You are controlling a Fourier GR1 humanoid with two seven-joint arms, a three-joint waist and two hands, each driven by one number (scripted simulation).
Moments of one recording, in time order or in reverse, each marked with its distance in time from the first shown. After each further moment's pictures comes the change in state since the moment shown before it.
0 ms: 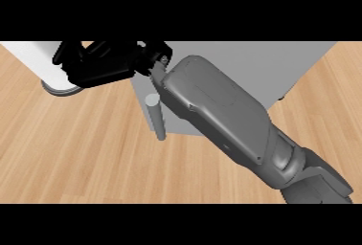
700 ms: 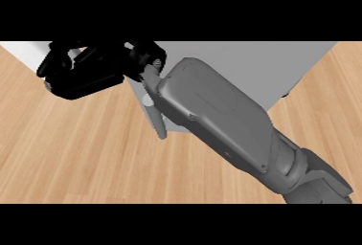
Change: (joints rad) left arm 0.002 0.000 0.013 0.071 -0.028 0.025 -0.043; right arm 0.002 0.000 0.006 -0.098 -0.013 -0.046 0.180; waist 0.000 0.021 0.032
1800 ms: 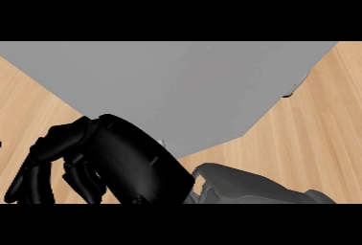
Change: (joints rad) left arm -0.007 -0.050 -0.211 -0.055 -0.124 0.112 -0.079; right arm 0.370 -0.007 0.197 -0.795 0.444 -0.421 0.287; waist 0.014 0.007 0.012
